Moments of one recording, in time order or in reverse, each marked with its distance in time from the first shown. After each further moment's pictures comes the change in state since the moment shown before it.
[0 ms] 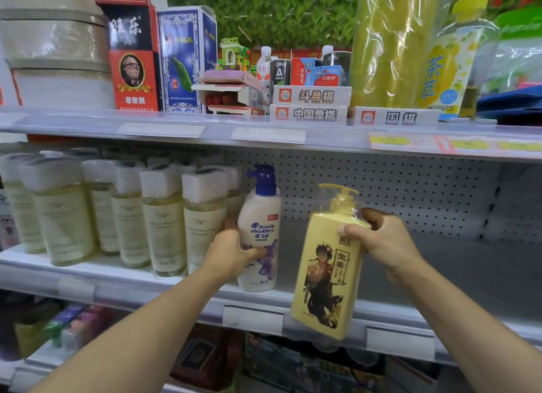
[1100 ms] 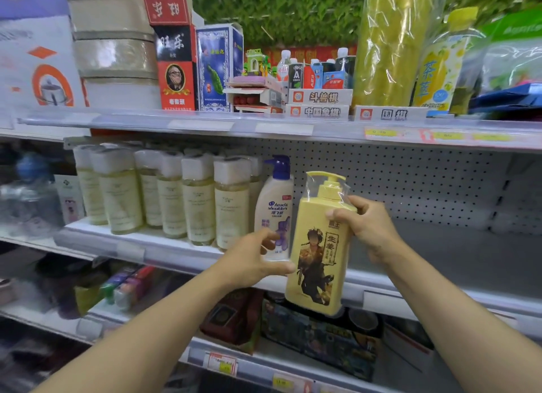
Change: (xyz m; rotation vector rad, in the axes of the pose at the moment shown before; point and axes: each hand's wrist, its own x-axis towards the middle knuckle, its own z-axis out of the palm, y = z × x) left_hand -0.109 0.017 -0.024 0.104 -0.209 0.212; right_hand -0.043 -0.023 0.010 0.144 -0.148 -0.048
